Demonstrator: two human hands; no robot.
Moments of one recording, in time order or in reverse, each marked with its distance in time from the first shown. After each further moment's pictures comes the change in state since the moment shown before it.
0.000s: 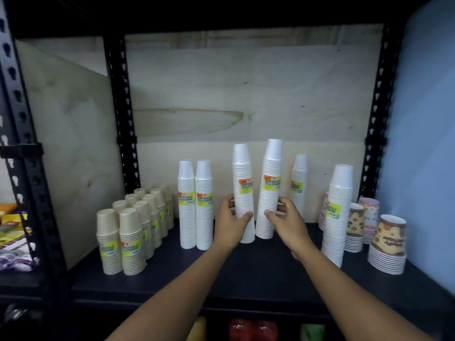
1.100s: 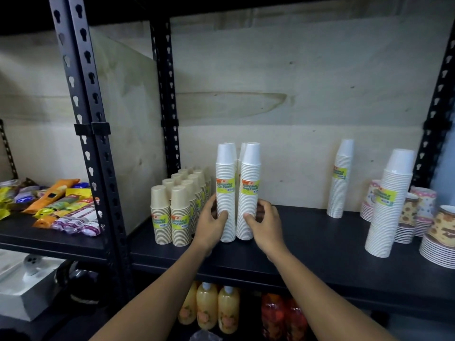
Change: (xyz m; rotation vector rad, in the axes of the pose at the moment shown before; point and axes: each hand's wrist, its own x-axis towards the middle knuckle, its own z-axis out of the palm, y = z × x) left_hand -0.045 -0.042 -0.150 -0.057 0.055 -0.120; right_hand -0.068 -0.007 0.149 -0.049 -0.088 -0.075
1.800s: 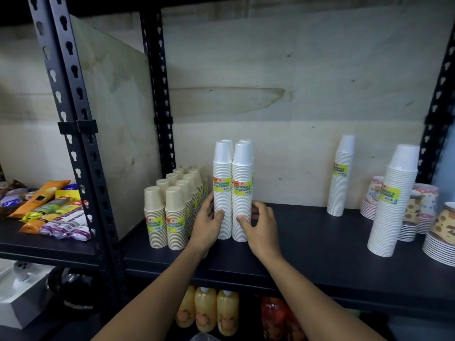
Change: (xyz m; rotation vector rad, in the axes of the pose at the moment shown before) left_hand 0.017 -0.017 -0.001 -0.072 -0.030 -0.018; right_hand 0.003 0.019 0.019 -0.067 0.054 -0.089
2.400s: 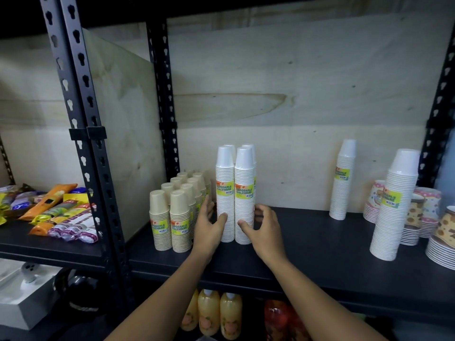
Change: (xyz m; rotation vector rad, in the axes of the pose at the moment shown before) left_hand -0.007 0.003 0.000 0.058 0.130 -0.018; right_hand 0.000 0.000 -0.005 0.009 -0.023 0.007
